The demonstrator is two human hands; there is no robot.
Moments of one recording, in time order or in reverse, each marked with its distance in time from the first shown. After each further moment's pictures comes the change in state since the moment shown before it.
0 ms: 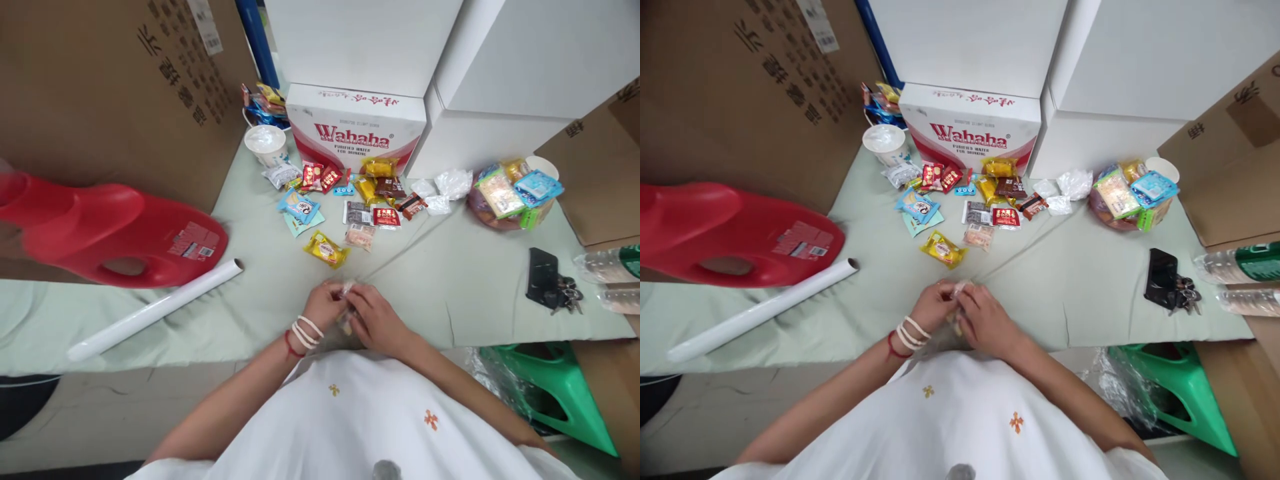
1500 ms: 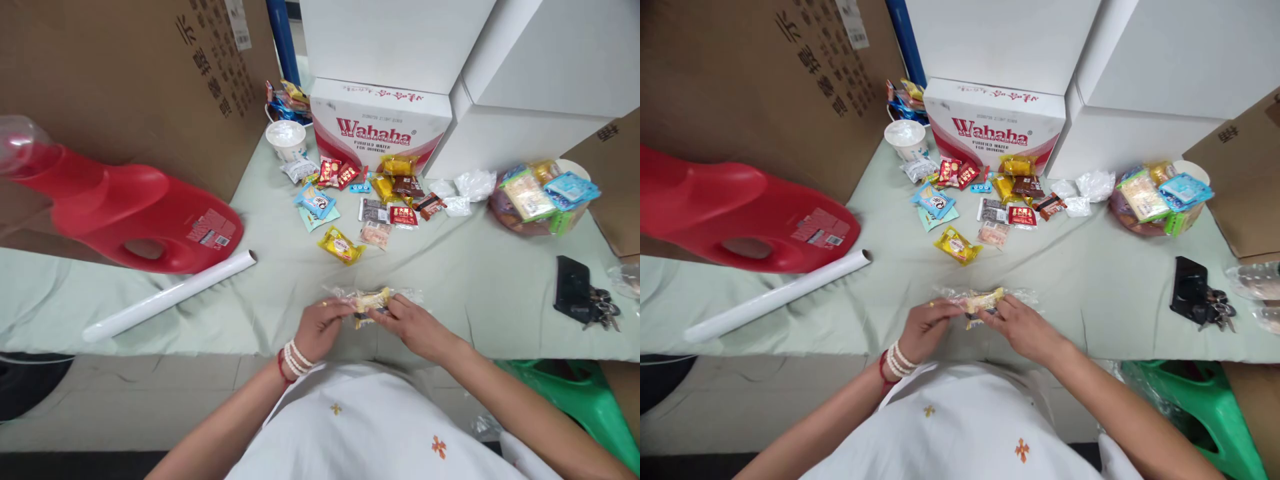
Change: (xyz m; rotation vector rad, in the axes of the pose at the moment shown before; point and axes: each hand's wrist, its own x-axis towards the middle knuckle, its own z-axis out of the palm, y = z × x) left_hand -0.044 -0.045 -0.019 0.182 0.157 0.497; right_hand -0.032 0.039 -0.025 -0.339 -0.259 -0.274
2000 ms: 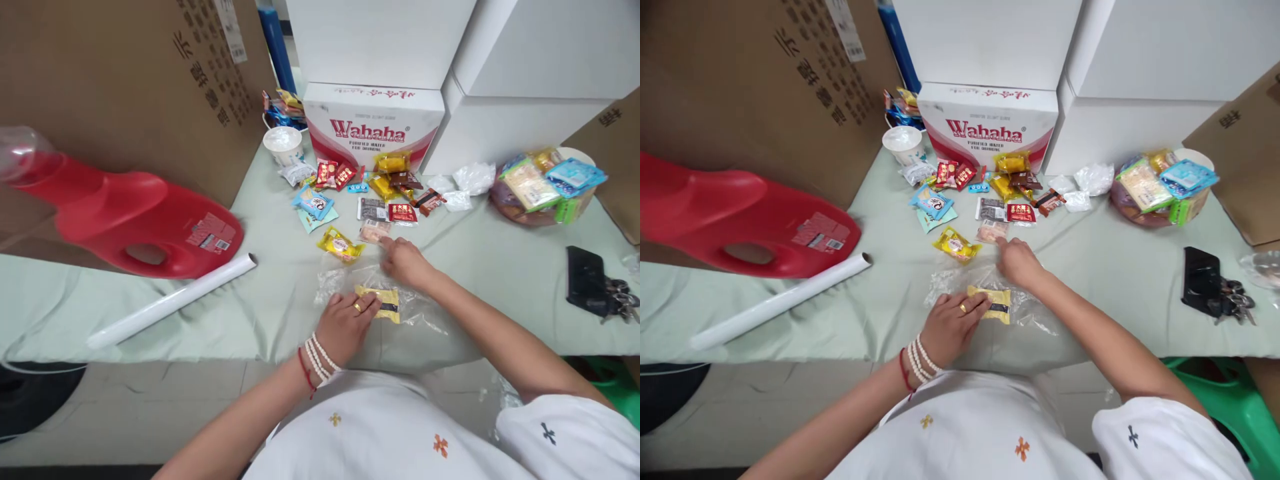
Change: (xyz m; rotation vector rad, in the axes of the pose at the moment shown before) left_hand 0.010 0.040 0.022 0.712 -0.170 0.411; right_hand 0.093 0.074 -0.033 0.026 -0.133 0.630
